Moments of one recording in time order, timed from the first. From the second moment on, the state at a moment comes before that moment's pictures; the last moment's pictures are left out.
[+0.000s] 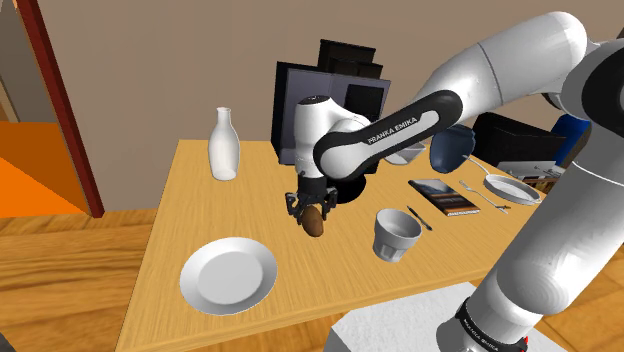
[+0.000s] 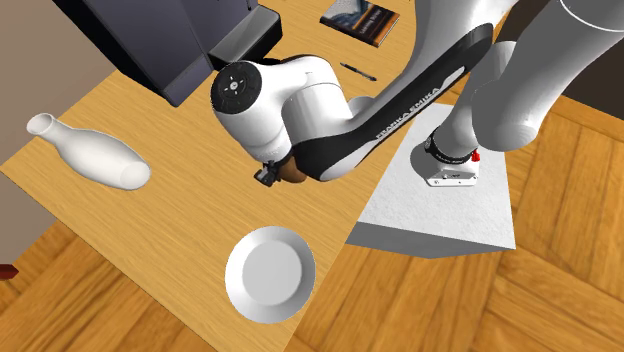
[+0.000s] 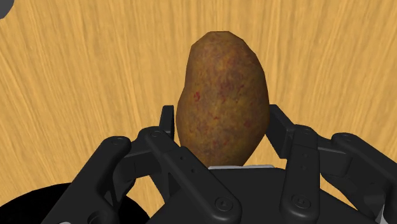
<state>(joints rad) -0.03 0.00 0.46 -2.28 -0.13 2.17 0.95</state>
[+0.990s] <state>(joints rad) -0.03 -0.11 0.45 -2.19 -0.06 1.98 0.89</state>
